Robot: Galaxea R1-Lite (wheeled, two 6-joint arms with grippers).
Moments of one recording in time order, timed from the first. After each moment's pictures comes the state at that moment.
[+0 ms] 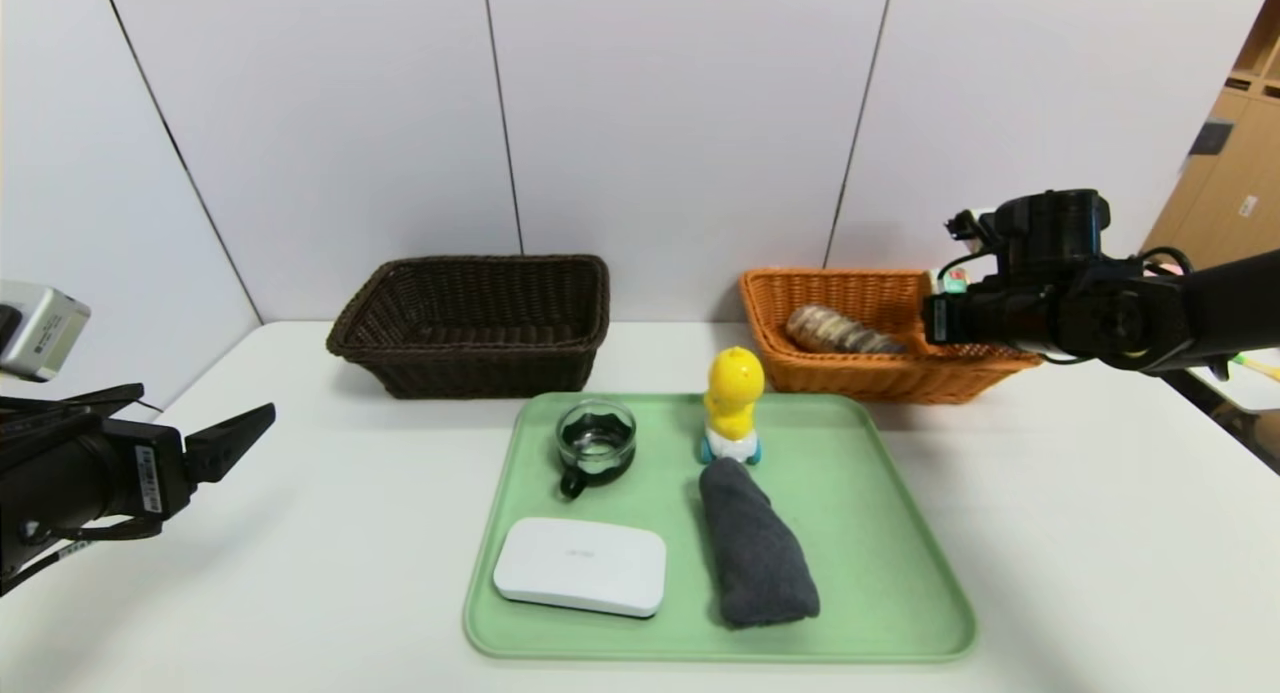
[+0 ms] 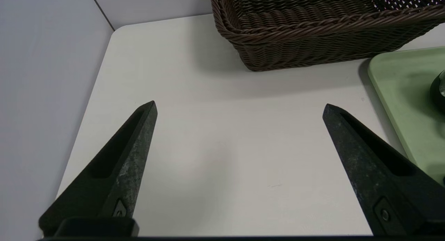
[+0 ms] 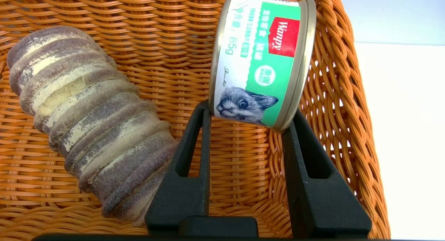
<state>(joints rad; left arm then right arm) 0.02 1.15 -0.44 -0.50 -0.03 0.11 0.06 2.02 -1.30 -0.23 -0.17 -0.05</state>
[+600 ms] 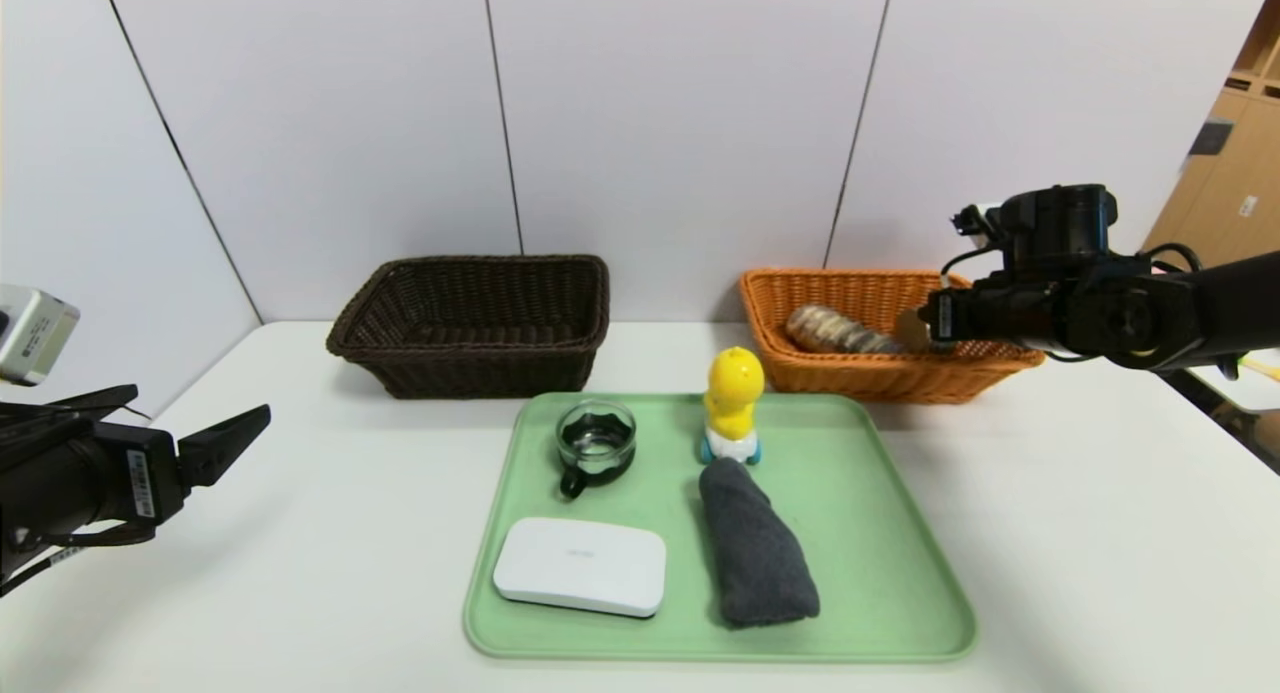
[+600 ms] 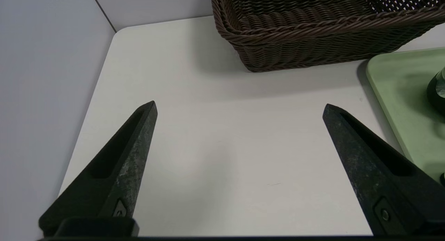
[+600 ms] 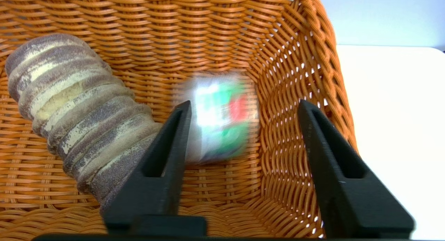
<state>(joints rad) 0.02 1.13 -0.43 -0.49 -0.03 0.11 0.06 2.00 -1.29 -0.24 -0.20 -0.05</state>
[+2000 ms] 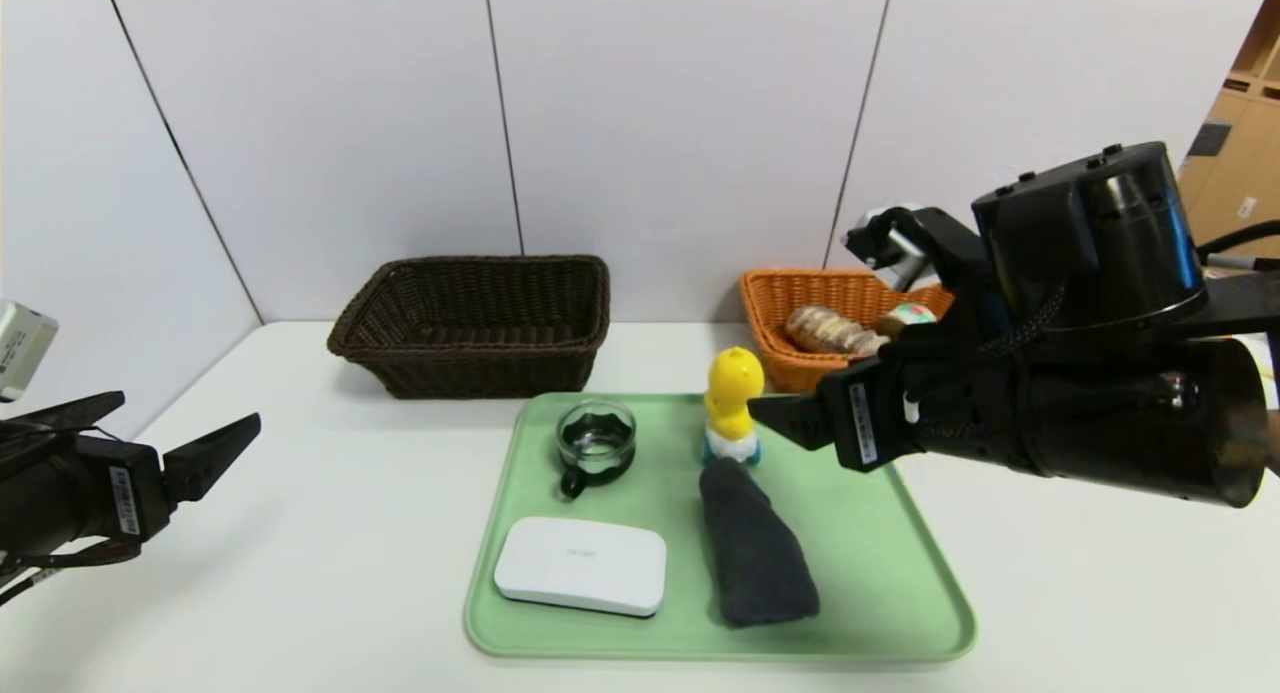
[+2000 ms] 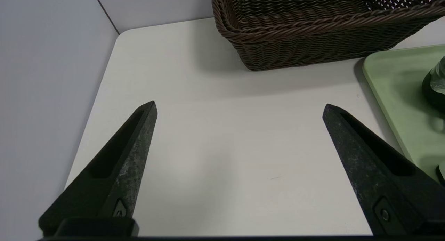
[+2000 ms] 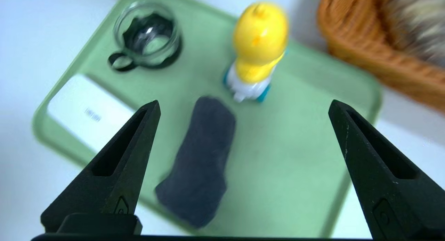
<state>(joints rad) 0.02 1.08 -0.41 -0.49 -0.03 0.12 0.73 1.55 -1.07 0.08 -0.20 0.15</state>
